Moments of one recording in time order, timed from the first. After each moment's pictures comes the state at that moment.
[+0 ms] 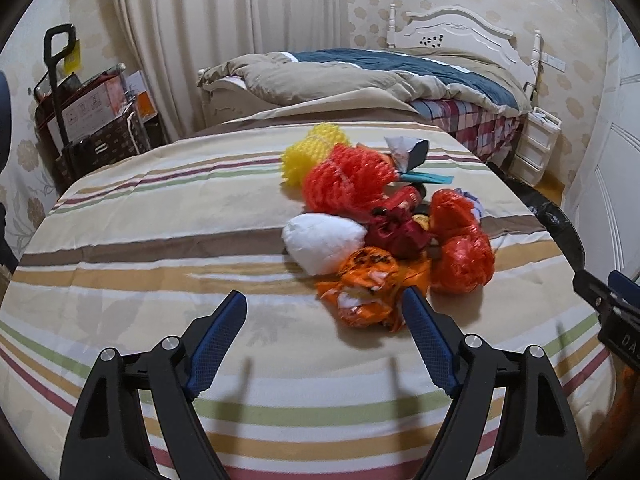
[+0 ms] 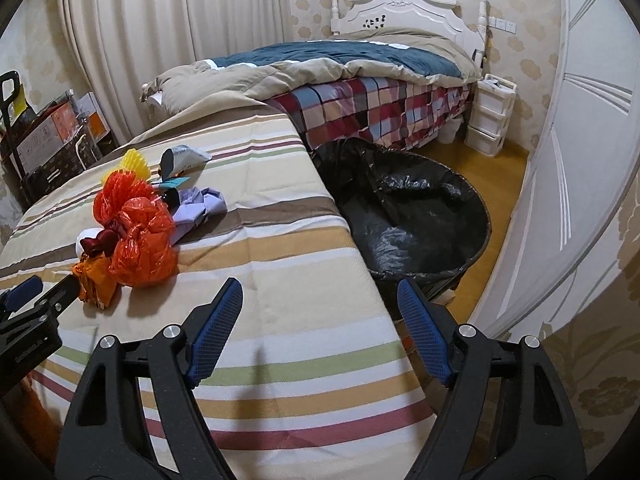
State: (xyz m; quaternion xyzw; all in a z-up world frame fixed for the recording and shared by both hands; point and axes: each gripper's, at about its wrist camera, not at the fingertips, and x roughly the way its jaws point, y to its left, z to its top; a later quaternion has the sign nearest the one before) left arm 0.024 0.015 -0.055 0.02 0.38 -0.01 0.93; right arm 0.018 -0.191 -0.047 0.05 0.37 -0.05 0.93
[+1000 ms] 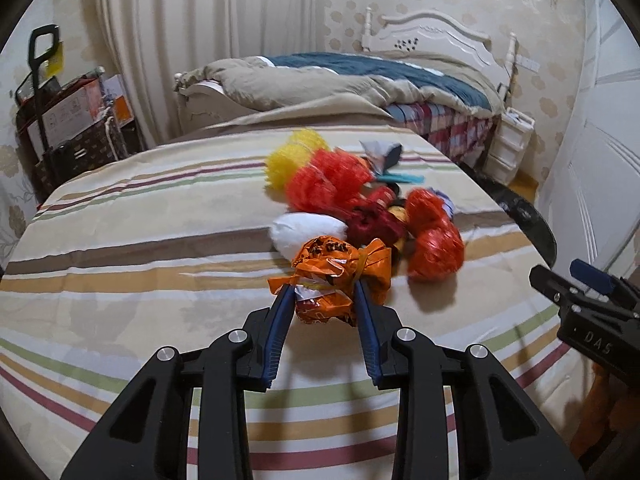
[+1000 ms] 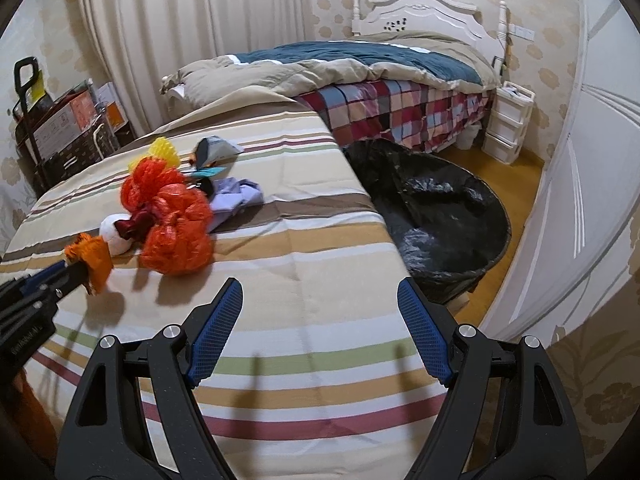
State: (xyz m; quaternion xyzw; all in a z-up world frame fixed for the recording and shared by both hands) left arm 0.012 0.029 -0.042 0.01 0.37 -0.06 0.93; right arm 0.015 -0.162 -0.042 0.03 0.37 -0.02 0.93
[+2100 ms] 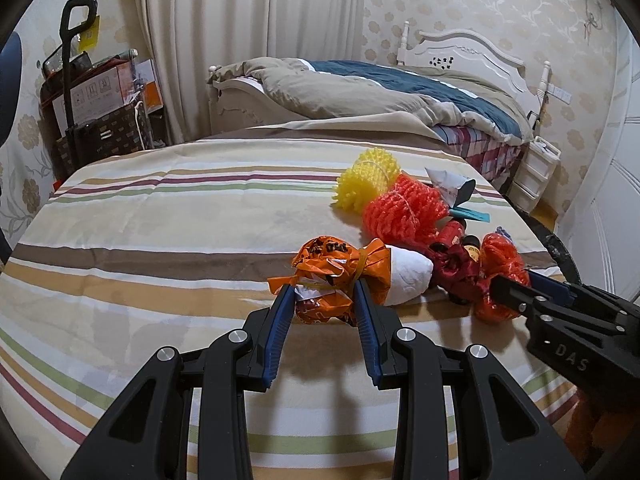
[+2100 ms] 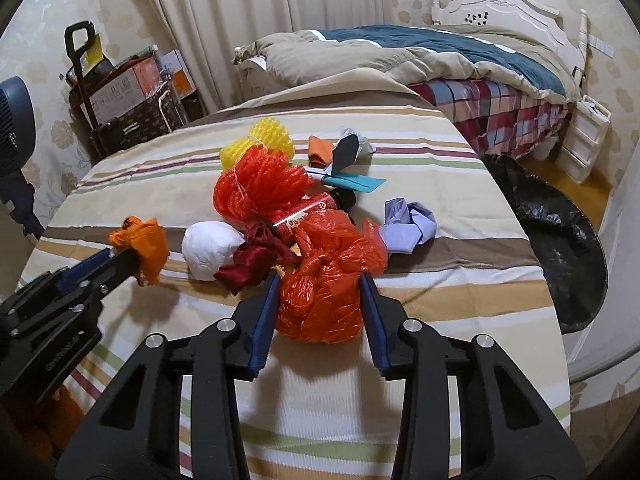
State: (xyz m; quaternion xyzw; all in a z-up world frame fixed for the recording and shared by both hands) left arm 0.039 0.080 -0.044 -0.03 0.36 -0.02 0.93; right arm 0.066 -0.077 -0.039 0.02 0.40 0.11 0.91
